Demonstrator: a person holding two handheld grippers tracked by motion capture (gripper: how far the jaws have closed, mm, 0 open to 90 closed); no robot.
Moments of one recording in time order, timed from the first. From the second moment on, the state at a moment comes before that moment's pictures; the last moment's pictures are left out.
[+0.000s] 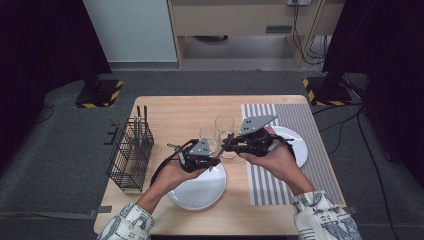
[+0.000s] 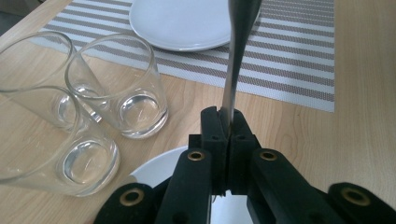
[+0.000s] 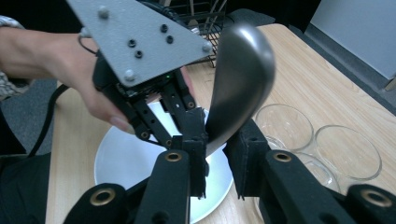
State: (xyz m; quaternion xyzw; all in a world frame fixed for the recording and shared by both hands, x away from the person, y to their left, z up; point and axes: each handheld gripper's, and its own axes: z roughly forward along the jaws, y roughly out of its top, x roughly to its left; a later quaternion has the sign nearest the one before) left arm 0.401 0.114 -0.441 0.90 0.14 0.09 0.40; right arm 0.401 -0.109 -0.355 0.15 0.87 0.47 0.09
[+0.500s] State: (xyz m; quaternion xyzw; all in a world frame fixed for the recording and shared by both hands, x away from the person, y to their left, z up) left arm 0.395 0.117 -0.444 0.90 0.15 0.09 0.40; right arm 0.396 -0.096 -0.354 0.18 0.85 0.46 0.16
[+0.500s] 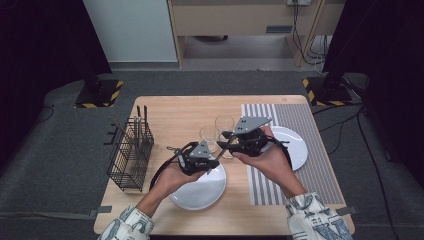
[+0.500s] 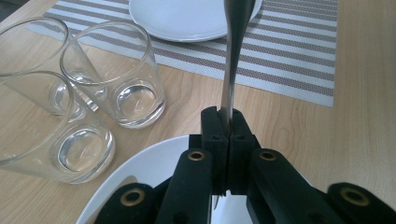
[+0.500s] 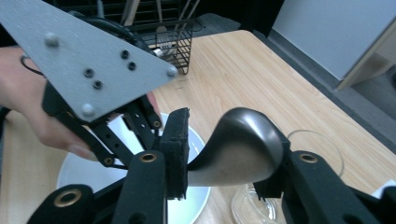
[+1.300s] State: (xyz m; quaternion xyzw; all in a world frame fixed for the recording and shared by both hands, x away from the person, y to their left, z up) left arm 0.397 0.125 -0.446 0.90 0.15 0.08 0.39; right arm 0.403 -0.131 -0.388 0.24 0.83 0.47 0.17
